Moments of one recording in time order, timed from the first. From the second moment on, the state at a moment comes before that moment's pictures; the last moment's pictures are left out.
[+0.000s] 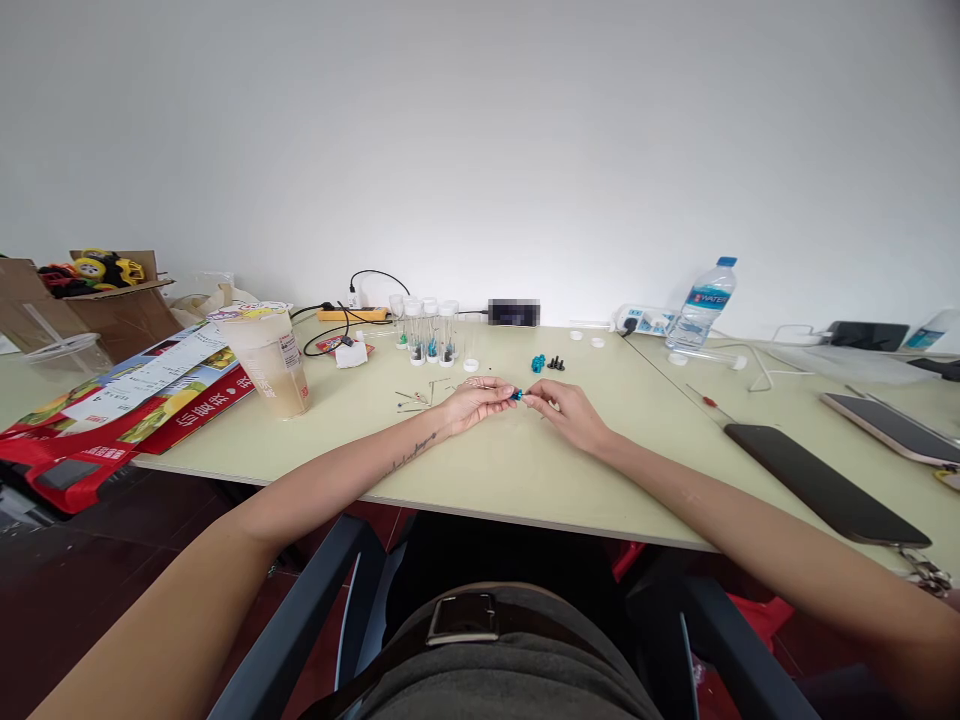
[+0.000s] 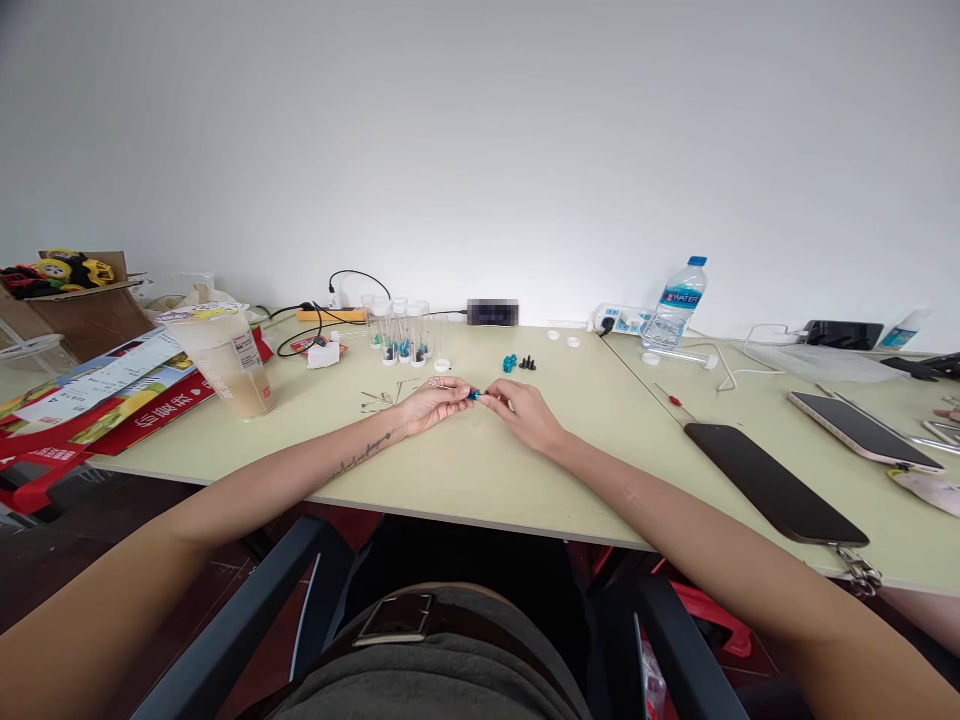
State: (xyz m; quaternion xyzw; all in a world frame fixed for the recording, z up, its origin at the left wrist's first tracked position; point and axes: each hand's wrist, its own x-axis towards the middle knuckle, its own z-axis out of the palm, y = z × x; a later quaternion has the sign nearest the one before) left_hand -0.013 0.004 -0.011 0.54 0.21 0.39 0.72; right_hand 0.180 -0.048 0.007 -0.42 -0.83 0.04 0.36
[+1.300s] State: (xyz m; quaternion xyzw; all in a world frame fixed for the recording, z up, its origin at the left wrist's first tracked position) left_hand -0.012 0.003 -0.011 0.54 0.19 0.39 0.72; right_hand 0.179 -0.051 0.010 -0.43 -0.84 0.08 0.33
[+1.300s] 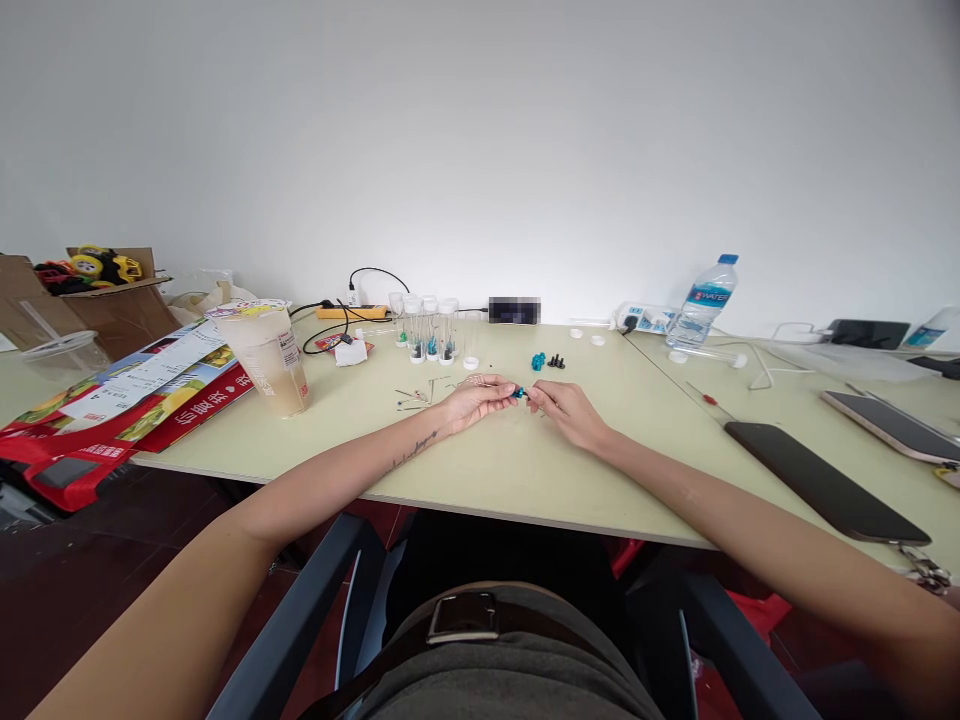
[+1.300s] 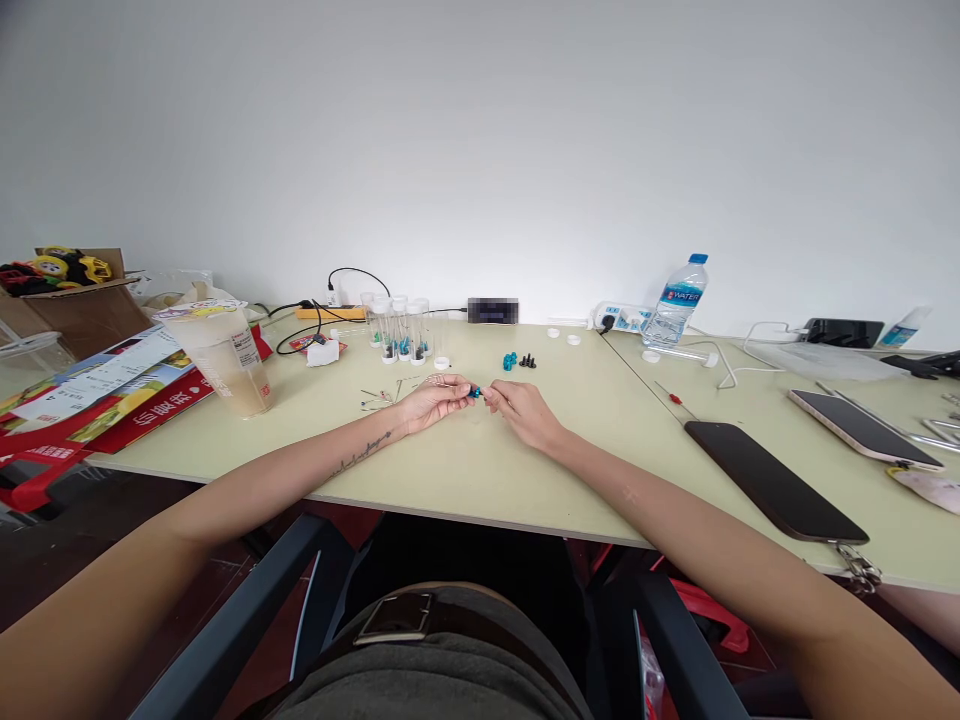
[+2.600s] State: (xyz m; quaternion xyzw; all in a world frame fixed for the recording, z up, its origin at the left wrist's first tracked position) left_hand -0.013 0.004 -0.012 0.53 0.20 0.39 0.73; right_hand 0.179 -0.051 0.008 -0.42 -0.83 0.02 0.36
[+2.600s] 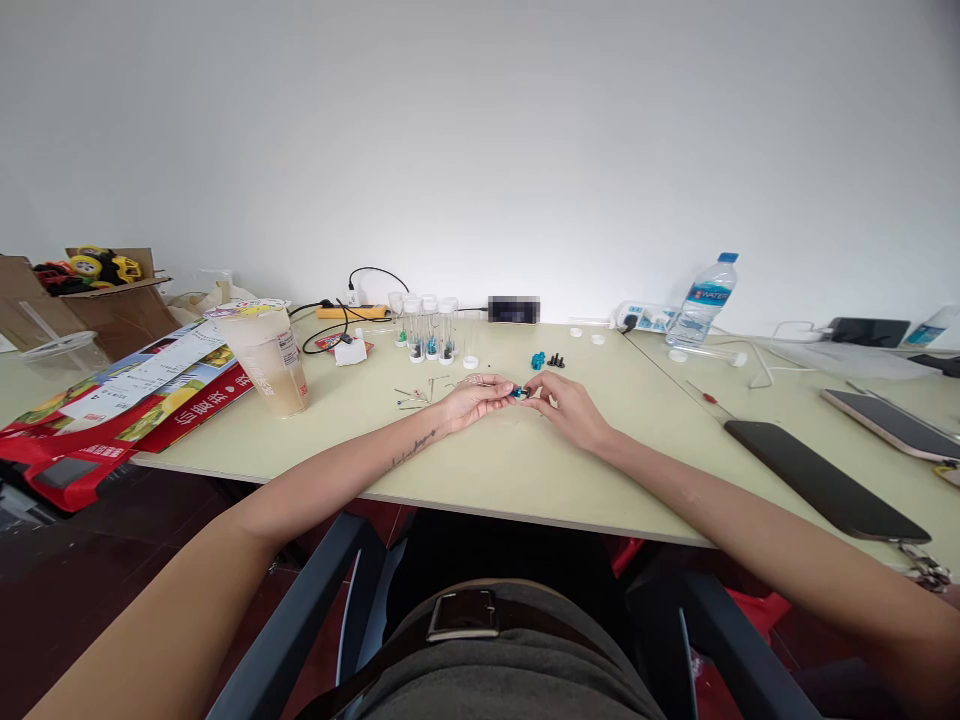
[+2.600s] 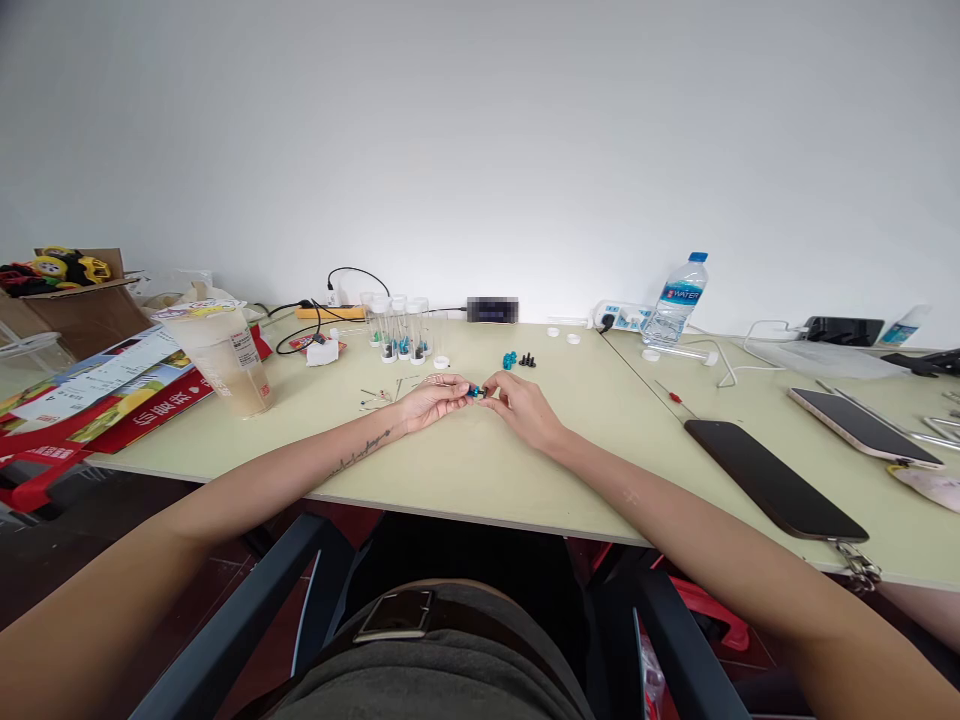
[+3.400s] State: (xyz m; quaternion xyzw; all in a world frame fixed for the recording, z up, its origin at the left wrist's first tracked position) left_hand -0.012 0.002 -0.010 0.53 0.20 0.41 0.72; right_hand 0.177 -0.051 0.009 -0.43 -0.83 0.04 0.36
